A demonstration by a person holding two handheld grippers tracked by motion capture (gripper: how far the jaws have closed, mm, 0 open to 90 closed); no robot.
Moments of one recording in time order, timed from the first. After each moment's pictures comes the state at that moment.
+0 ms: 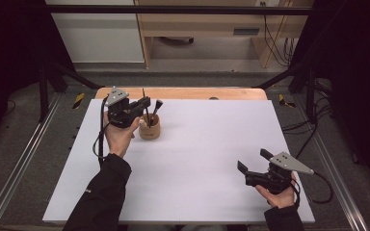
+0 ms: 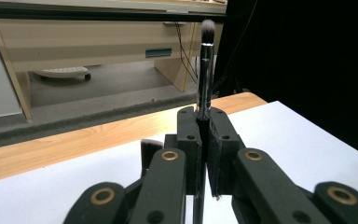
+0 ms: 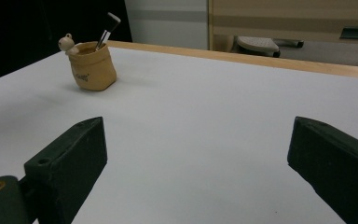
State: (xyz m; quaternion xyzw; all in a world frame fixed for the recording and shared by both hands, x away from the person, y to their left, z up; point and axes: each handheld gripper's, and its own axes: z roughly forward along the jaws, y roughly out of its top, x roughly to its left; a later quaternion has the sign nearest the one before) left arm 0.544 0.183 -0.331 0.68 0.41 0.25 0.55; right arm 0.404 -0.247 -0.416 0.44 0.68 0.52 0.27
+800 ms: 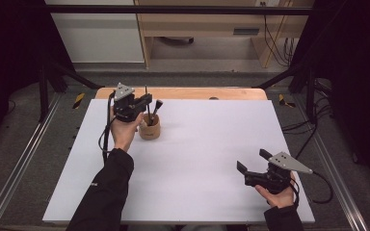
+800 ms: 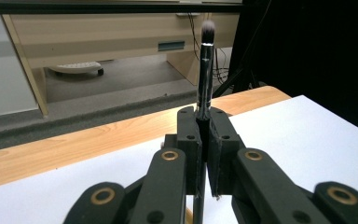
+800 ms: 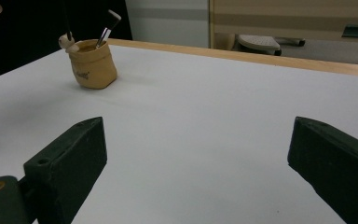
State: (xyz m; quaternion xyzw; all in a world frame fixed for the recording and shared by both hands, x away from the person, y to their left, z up) left arm 0.573 0.178 -0.343 0.69 0.42 0.27 0.53; right arm 0.405 -0.246 -0.417 0.44 0.68 0.52 0.26
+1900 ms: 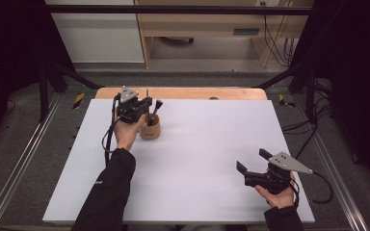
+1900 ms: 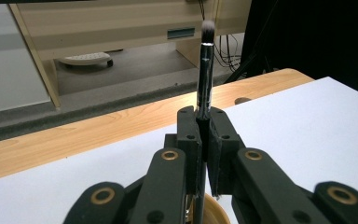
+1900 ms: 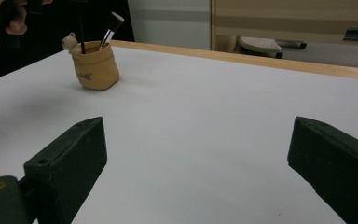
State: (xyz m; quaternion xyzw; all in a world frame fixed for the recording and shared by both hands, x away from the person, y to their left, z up) left arm 0.589 0.178 -0.372 0.70 0.42 0.28 0.50; right arm 0.404 -0.245 -0.416 0.44 0.68 0.52 0.27
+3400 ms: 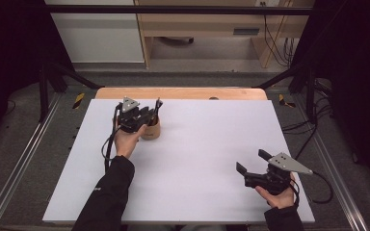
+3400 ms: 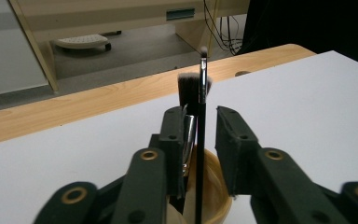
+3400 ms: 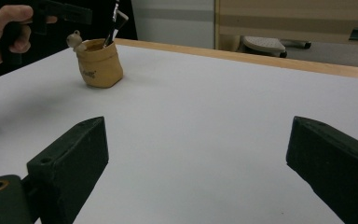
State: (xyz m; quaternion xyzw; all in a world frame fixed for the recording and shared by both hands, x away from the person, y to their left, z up) left arm 0.575 0.182 -0.394 0.72 0.43 0.27 0.48; right arm 0.403 -0.245 -0.417 0.43 0.69 0.52 0.26
